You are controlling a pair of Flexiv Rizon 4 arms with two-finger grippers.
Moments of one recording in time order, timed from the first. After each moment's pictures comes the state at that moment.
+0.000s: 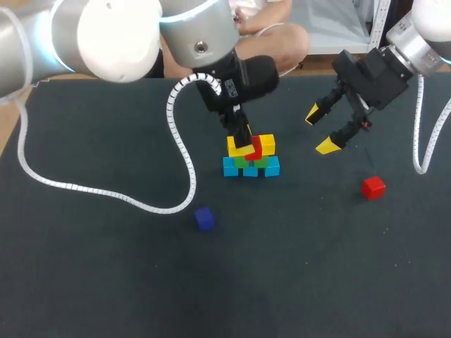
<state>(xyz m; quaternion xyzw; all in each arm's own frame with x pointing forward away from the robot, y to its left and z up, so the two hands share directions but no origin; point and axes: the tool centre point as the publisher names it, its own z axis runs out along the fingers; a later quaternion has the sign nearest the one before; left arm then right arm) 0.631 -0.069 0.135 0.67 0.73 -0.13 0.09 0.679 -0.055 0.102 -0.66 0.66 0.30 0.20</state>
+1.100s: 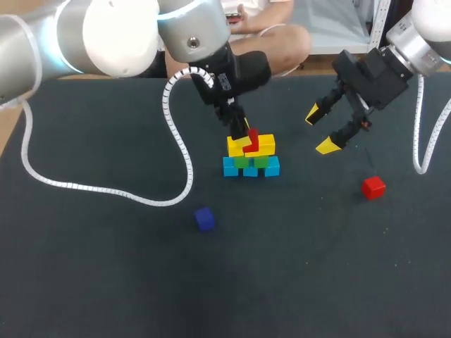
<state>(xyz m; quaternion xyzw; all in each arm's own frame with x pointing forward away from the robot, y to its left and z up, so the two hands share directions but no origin) 0.664 -0.066 0.120 0.68 0.71 -0.15 0.10 0.679 -0.055 0.102 -0.66 0.66 0.30 0.20</state>
